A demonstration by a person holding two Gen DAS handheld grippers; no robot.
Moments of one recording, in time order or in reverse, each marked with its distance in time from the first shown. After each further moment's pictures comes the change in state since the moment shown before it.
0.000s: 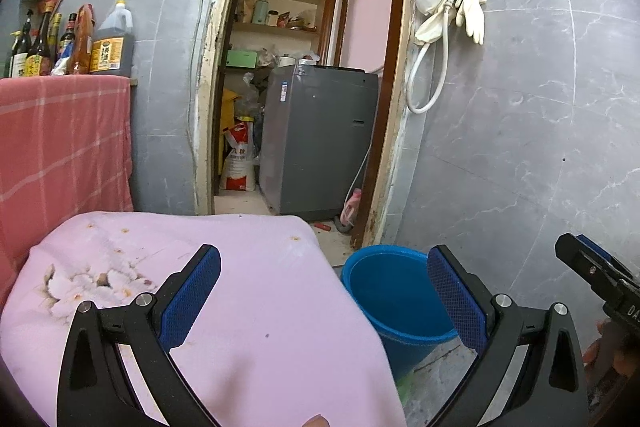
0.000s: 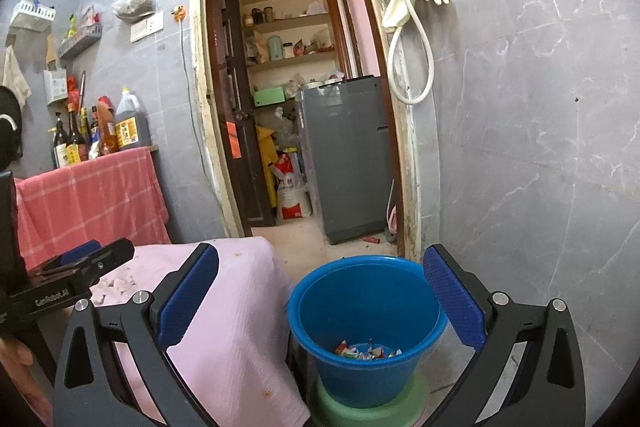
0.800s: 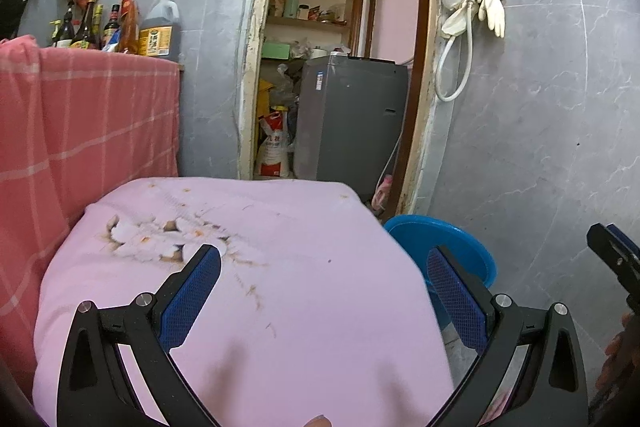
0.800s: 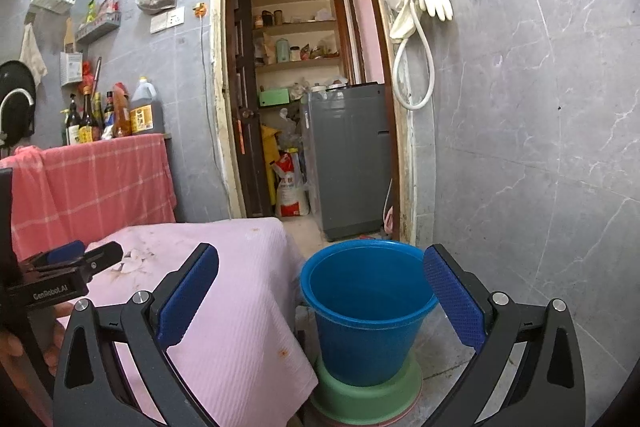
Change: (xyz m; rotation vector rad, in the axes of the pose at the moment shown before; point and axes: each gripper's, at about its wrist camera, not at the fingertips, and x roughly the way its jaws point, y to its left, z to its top) left arm -0.065 0.027 -0.049 -0.021 0.029 0.110; right arm -0.052 0.034 -0.034 -0.058 -0.027 -0.026
